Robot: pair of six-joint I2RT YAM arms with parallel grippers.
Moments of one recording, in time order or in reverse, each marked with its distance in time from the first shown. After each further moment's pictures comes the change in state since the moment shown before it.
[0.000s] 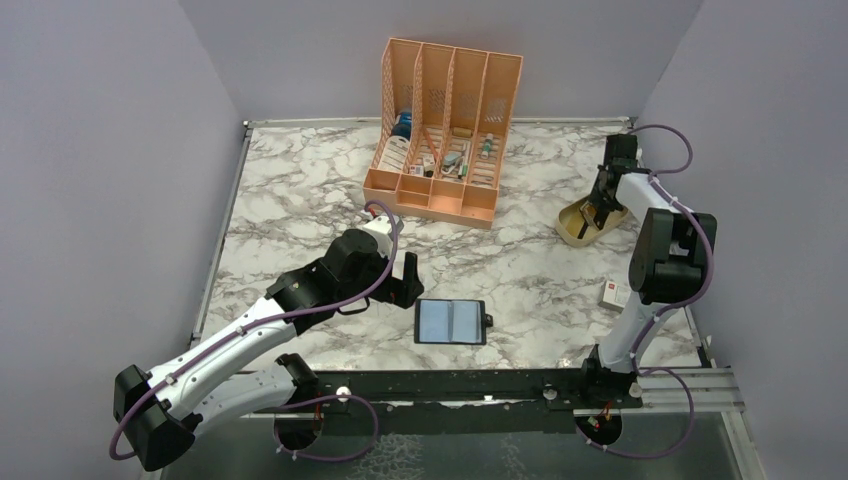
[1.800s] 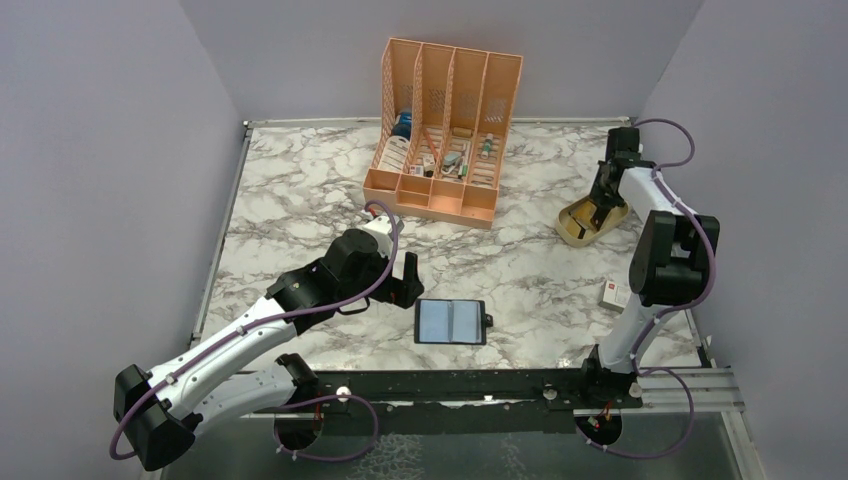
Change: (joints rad) left arm 0.000 0.002 0.000 0.000 0.000 0.000; right arm 0.007 -0.017 0.056 -0.091 -0.014 -0.002
